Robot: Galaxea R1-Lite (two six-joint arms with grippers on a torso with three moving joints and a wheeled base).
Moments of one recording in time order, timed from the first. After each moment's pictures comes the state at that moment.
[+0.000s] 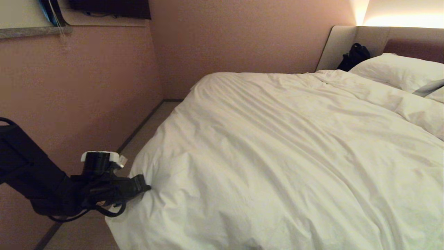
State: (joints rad) left arm -0.02 2.06 -0.70 -0.60 -0.35 -0.47; right arm 0.01 0.00 0.00 -0.02 -0.01 0.02
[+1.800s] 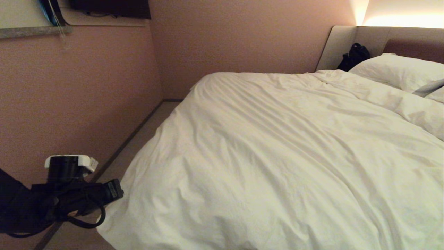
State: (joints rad) left arm 0.08 1.87 -0.54 -0.60 -0.21 -0.40; right arm 0.01 0.00 0.00 -0.02 -0.01 0.02
